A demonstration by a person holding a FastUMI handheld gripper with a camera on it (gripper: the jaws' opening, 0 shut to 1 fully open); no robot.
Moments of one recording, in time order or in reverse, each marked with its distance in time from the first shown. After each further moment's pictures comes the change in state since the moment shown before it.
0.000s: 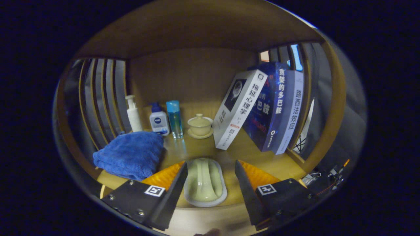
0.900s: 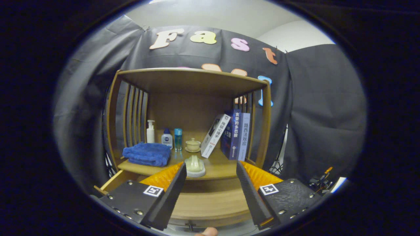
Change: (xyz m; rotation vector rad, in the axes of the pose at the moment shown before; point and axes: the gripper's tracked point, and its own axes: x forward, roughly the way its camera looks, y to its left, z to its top) arm -0.219 -0.039 -0.025 -0.047 -0.343 -0.083
